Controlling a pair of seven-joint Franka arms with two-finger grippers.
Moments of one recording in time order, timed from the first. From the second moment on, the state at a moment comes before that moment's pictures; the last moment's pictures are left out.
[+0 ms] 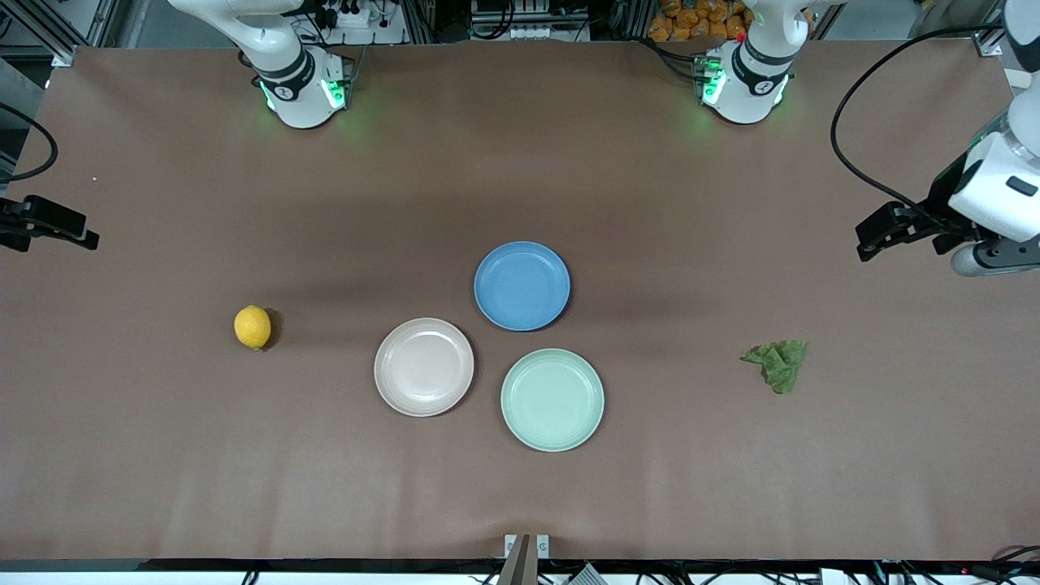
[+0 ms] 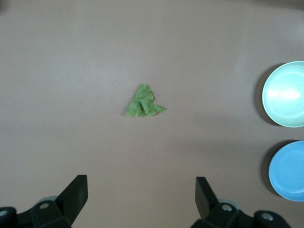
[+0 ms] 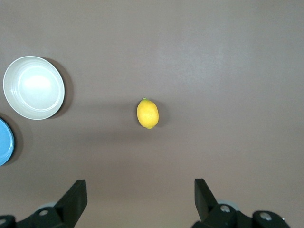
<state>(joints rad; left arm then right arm) 0.11 0.11 -0.26 -1.46 0.06 1.62 -0.23 0.02 0.13 -0.16 -1.43 0.07 1.50 -0.13</state>
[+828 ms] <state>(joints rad) 0.04 0.04 -0.21 -1.52 0.01 1.61 -0.22 0.04 0.12 -0.16 -1.48 0.07 1.58 -0.12</state>
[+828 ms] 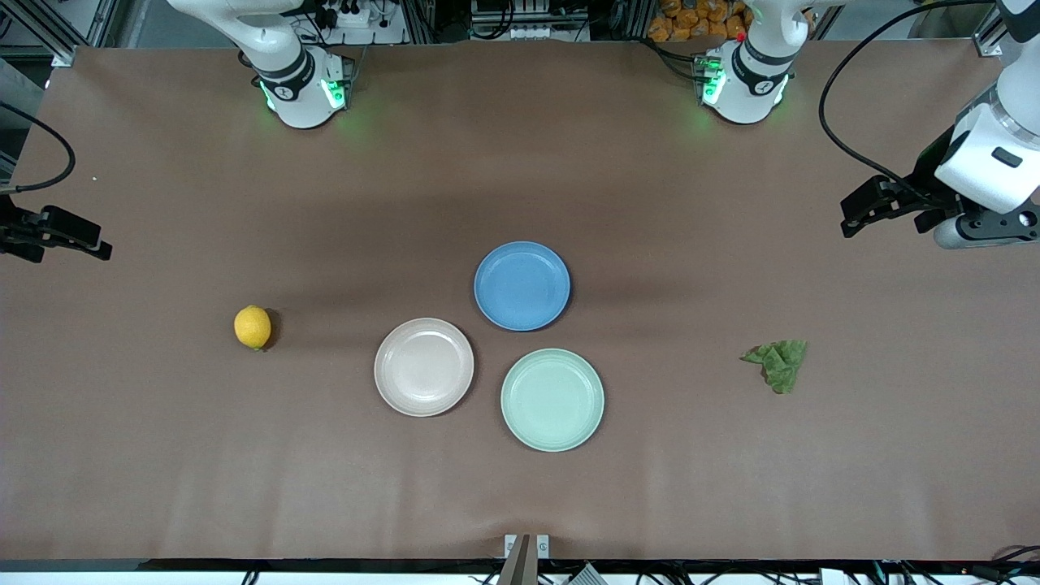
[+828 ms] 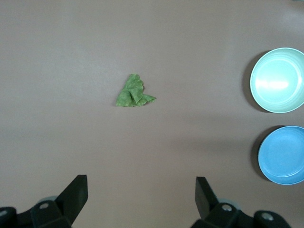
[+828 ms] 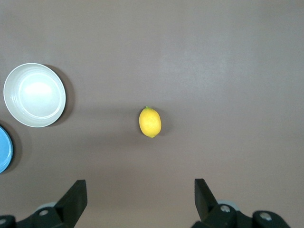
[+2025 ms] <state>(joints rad) 0.04 0.04 -0.20 -1.52 0.06 1.56 -0.22 0.04 0.12 -0.17 -1.48 0.07 1.56 -0.12</state>
